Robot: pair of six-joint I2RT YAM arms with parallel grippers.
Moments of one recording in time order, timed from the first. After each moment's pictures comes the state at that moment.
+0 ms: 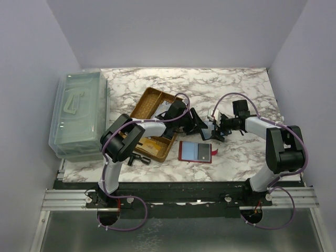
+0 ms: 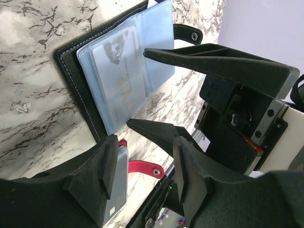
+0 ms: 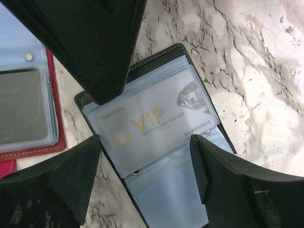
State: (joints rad) left arm -0.74 2.03 1.19 0.31 0.42 -1.16; right arm 0.10 1.64 0.84 -0.27 -0.74 -1.14
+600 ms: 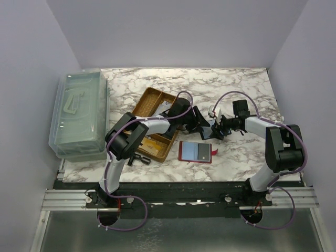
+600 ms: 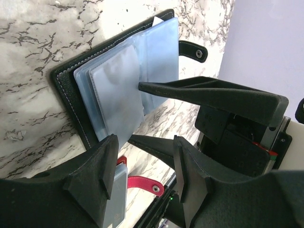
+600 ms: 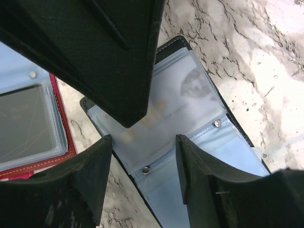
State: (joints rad) left arm -0.74 2.10 1.30 0.23 0.39 -1.17; right arm 0.10 1.66 0.84 -0.25 -0.74 -0.96
